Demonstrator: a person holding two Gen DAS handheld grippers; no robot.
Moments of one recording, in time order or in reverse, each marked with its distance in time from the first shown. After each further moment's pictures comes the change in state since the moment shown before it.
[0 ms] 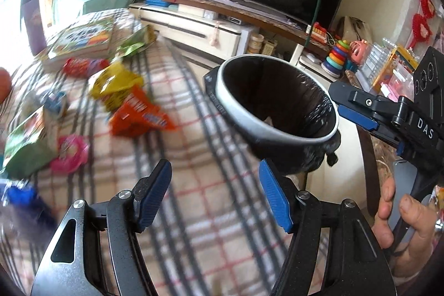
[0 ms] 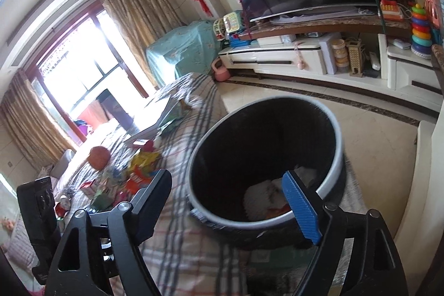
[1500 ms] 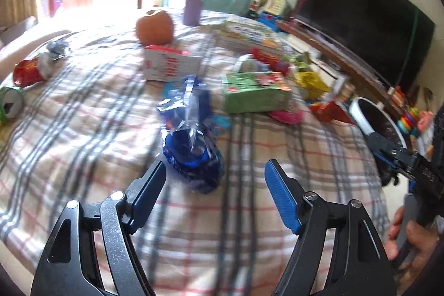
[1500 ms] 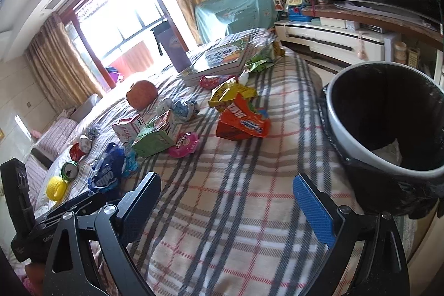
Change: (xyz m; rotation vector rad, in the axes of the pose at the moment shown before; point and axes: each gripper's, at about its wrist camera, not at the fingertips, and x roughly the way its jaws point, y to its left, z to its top) left arm -0.115 0.155 -0.096 -0.359 -0.130 0.374; right arm 0.061 0.125 -0.061 -0.225 0.154 0.131
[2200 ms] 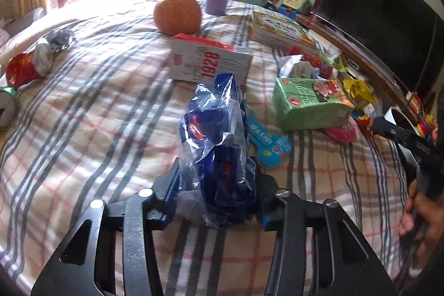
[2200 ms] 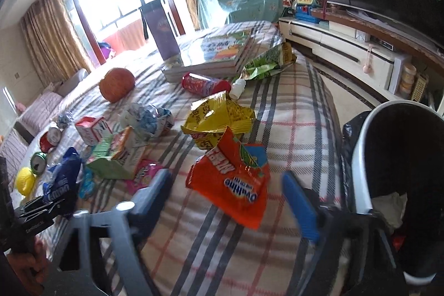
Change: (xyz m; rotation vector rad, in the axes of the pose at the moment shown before) left arm 0.049 0.038 0.023 -0.014 0.041 0.033; right arm 0.078 -0.008 0.043 -0.113 0.091 -0.084
